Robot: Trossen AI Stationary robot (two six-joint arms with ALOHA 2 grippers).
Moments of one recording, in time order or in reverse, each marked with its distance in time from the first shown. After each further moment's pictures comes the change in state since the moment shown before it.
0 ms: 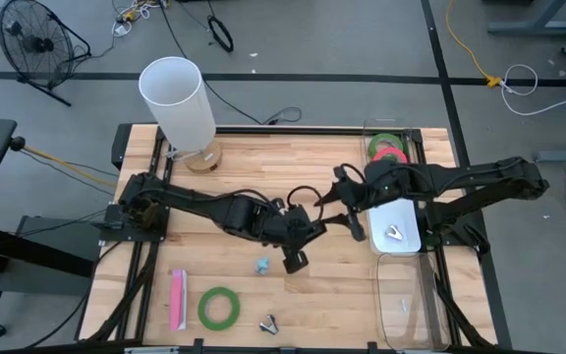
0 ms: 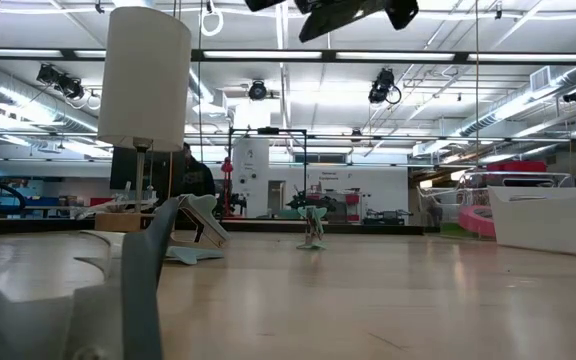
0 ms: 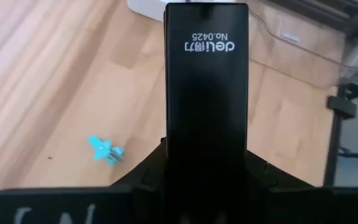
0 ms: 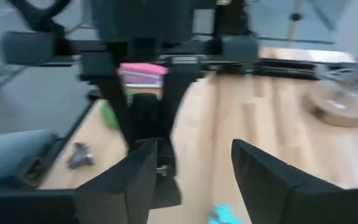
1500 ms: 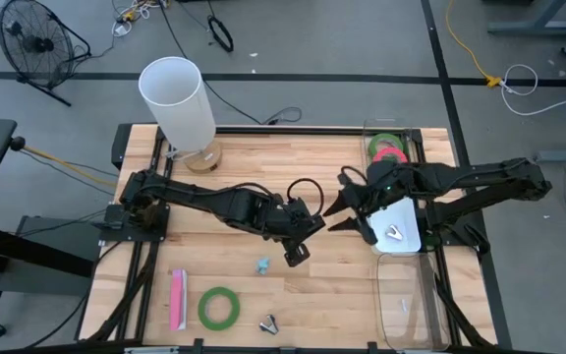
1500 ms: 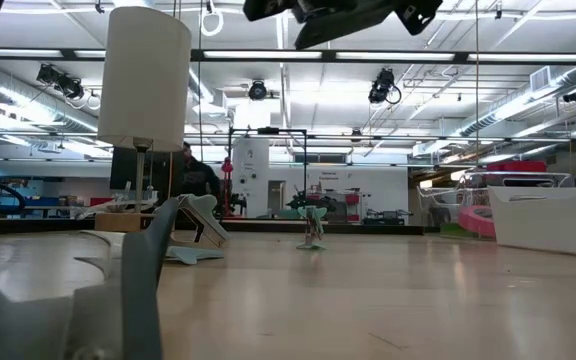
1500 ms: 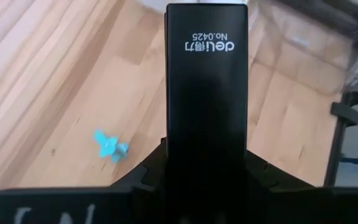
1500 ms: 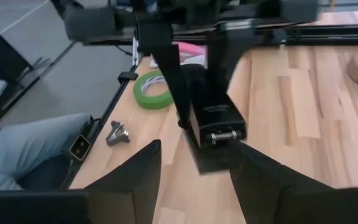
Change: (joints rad) left arm 0.051 -0.002 -0.002 -0.009 0.033 -0.020; right arm -0.013 -0.029 0.000 -0.114 -0.108 0.060
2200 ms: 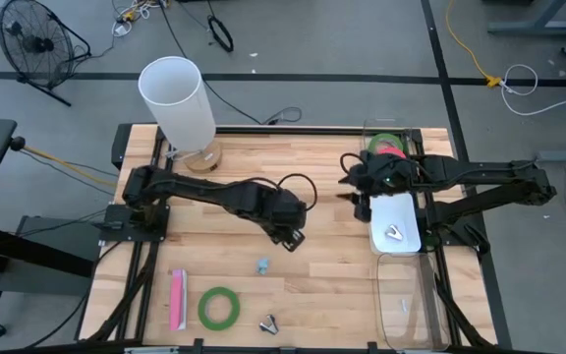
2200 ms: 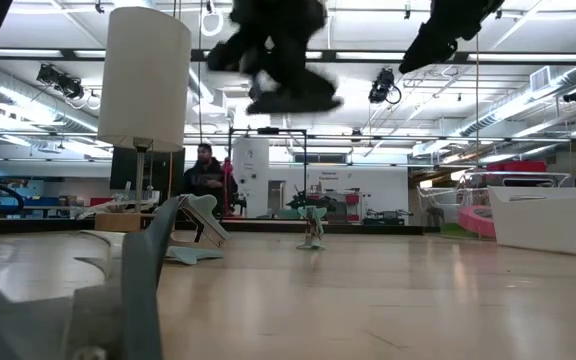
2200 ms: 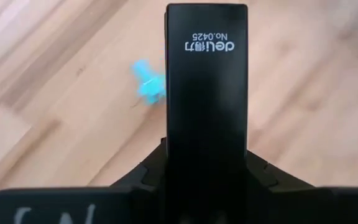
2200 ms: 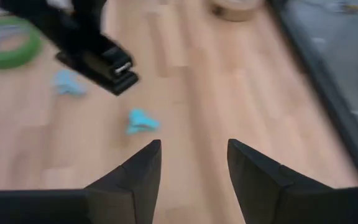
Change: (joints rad) left arm 0.078 -0.001 -0.146 -0.081 0.106 -0.236; right arm -0.098 -0.060 -0.001 -0.273 0.368 -0.012
